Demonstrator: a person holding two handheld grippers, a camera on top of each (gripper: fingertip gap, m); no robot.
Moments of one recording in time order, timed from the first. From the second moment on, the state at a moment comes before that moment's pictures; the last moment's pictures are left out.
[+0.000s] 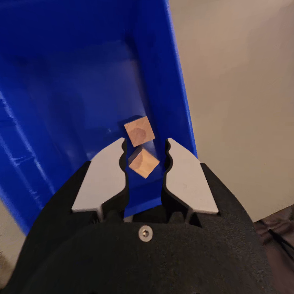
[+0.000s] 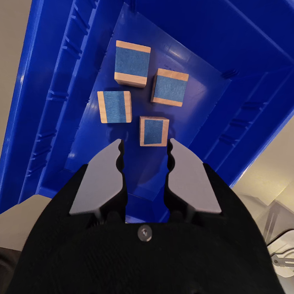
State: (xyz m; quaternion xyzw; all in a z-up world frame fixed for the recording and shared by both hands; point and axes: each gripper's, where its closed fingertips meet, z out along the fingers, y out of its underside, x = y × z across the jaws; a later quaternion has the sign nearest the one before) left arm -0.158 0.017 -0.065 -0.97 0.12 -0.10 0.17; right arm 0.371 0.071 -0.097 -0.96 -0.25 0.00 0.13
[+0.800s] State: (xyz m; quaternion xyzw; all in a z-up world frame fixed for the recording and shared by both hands) left arm -0.163 0.021 -0.138 -1.00 0.06 0.02 0.02; right arm 0.372 0.061 -0.097 -0.95 -0.27 -0.01 0.11
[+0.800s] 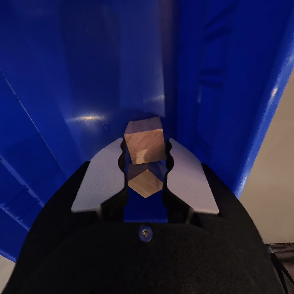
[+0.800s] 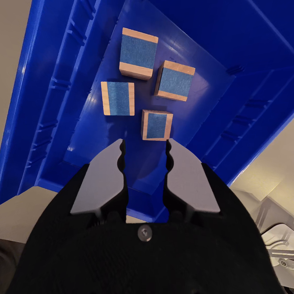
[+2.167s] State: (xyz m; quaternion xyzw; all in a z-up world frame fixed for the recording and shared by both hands) left arm 0.060 -0.070 0.110 -0.65 0.34 -0.62 0.26; right arm 0.059 -0.074 0.097 -0.41 -0.51 0.17 0.73
